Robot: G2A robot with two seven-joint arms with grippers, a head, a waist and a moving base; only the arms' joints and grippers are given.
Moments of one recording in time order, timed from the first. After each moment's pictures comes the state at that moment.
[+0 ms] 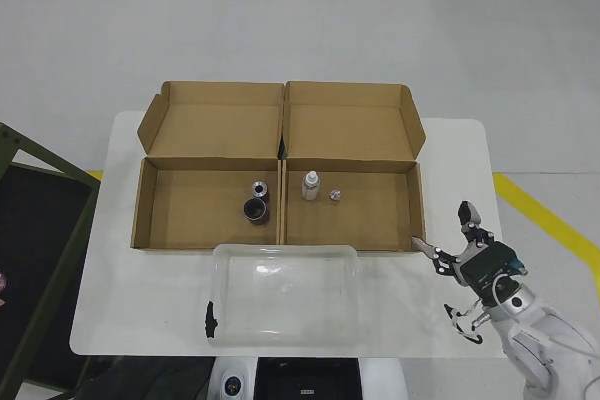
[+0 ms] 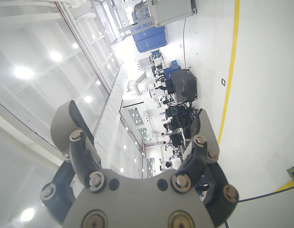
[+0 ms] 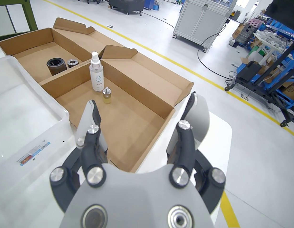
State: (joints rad) left arm -0.36 -0.19 -0.39 -1.44 1.98 -0.36 0.13; right arm -1.84 -1.21 1.77 -2.12 -1.47 -0.56 -0.14
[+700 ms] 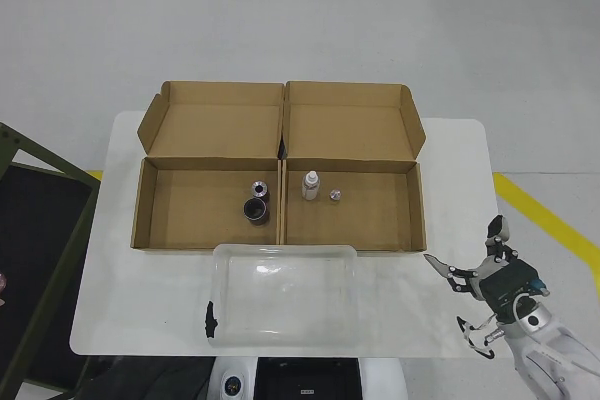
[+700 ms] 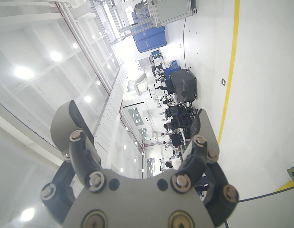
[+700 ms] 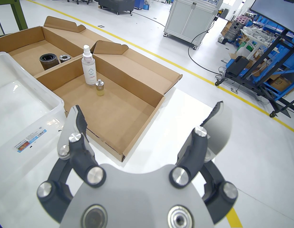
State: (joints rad) left arm -0.36 -0.19 -0.39 -1.44 1.98 -0.36 0.13; right arm -1.94 -1.21 1.83 -2.13 -1.46 -0.52 -0.23
